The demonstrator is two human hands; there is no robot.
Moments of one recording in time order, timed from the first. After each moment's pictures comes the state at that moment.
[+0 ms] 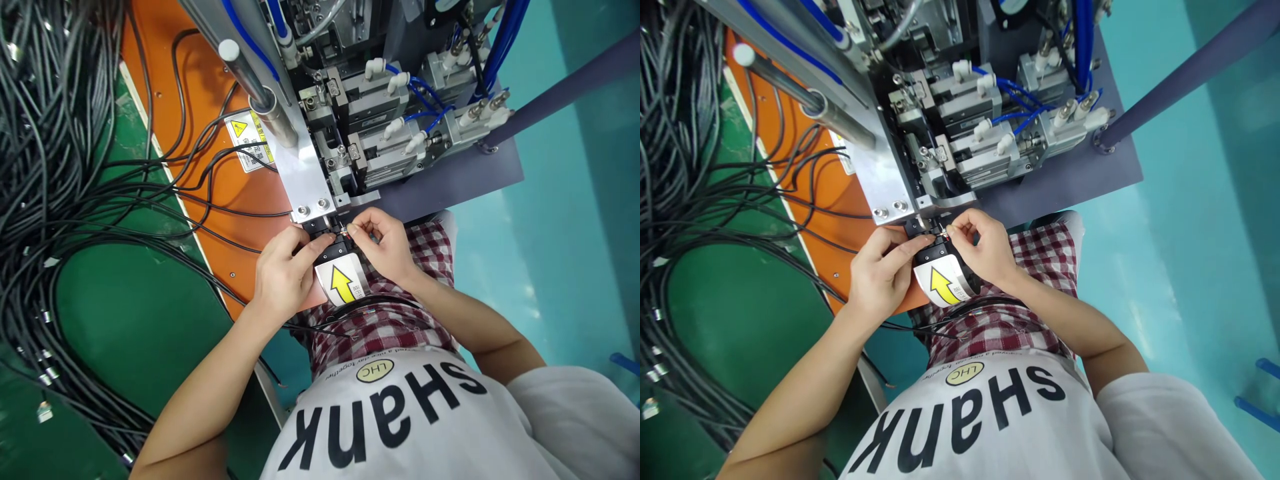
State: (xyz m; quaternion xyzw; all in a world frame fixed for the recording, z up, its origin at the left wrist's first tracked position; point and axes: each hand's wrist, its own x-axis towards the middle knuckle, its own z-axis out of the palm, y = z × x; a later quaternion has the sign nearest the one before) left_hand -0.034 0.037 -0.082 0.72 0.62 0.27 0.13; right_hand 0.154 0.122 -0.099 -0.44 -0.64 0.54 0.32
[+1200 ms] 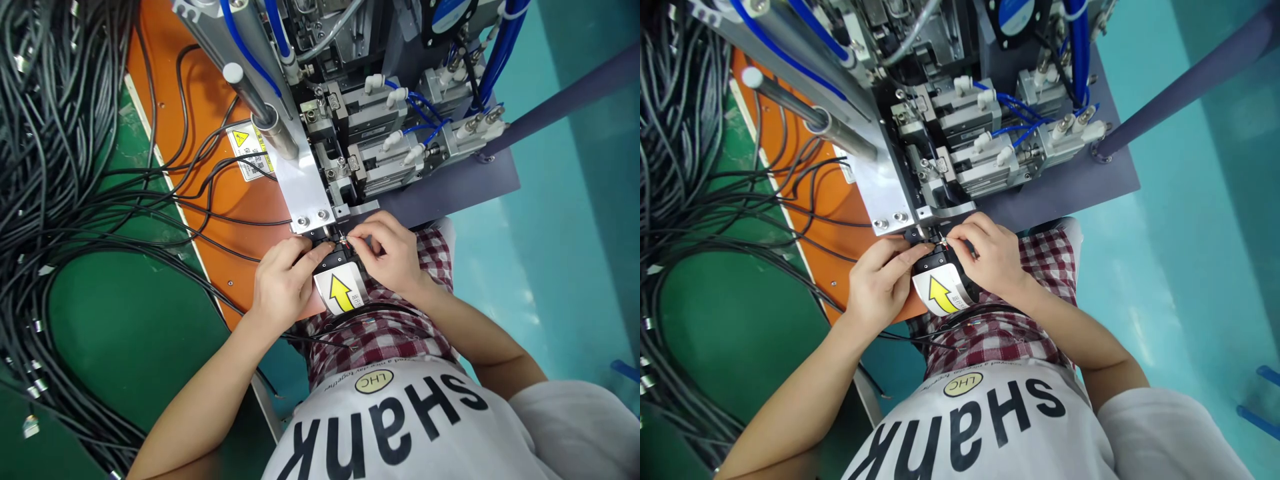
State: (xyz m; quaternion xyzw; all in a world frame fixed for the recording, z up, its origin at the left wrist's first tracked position) left_hand -0.035 0.038 -0.083 0.74 0.61 0.27 0.12; right_hand 0.166 0.127 -0.092 -0.41 -0.77 0.37 0.31
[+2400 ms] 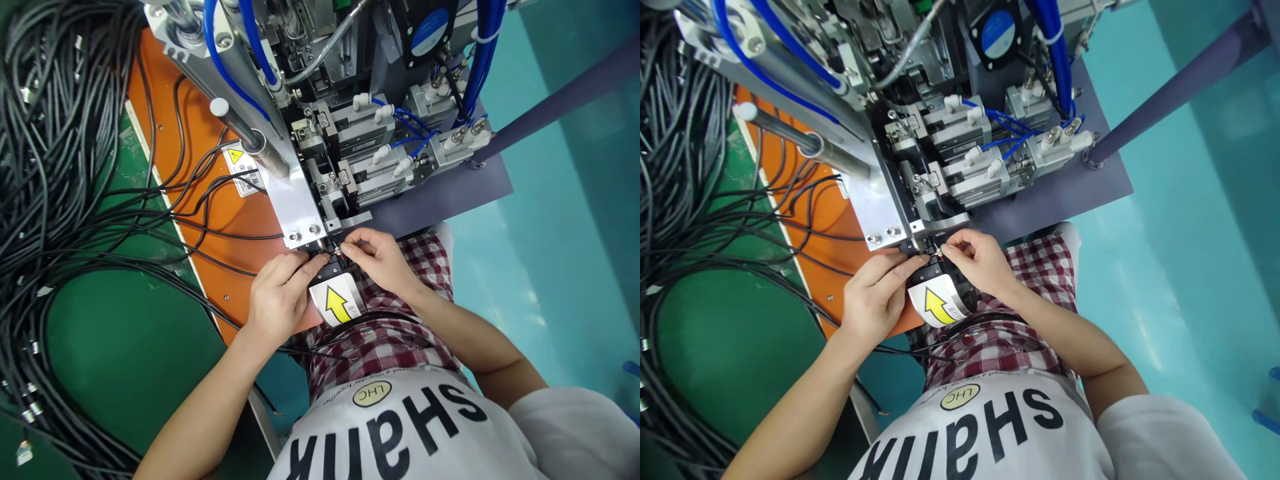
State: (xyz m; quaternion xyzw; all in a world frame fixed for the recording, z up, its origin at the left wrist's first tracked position) left_hand -0.037 0.040 -0.078 0.76 0.59 0.25 0.10; right_hand 0.159 0.136 -0.096 -0.46 -0.54 0.67 0.22
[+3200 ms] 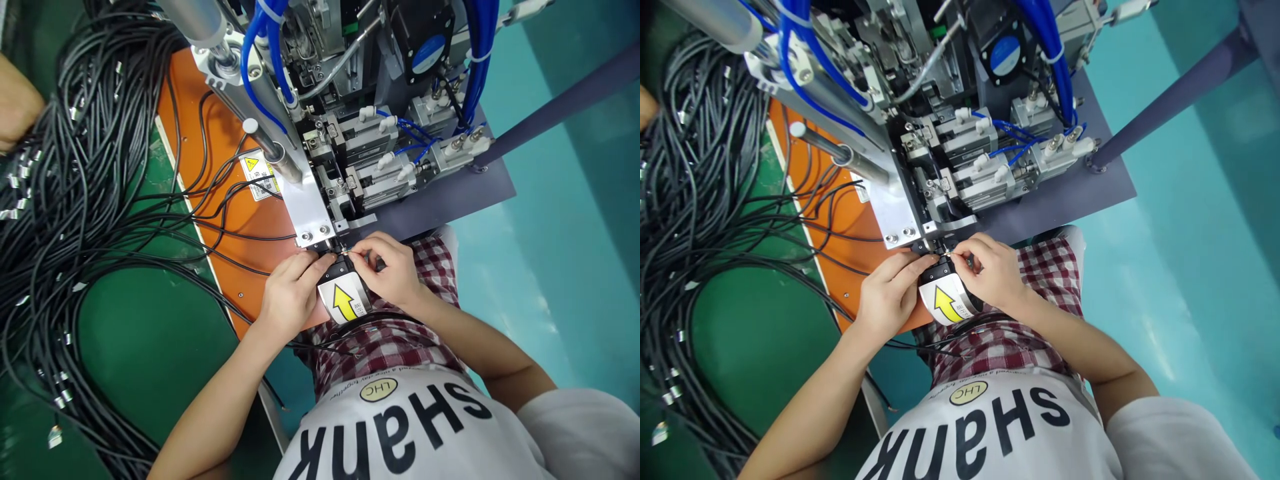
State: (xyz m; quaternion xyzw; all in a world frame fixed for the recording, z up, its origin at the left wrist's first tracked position) left_hand -0.034 0.040 -0.072 0.76 0.60 0.23 0.12; right_hand 0.167 0.120 -0.087 -0.43 -0.73 0.43 0.32
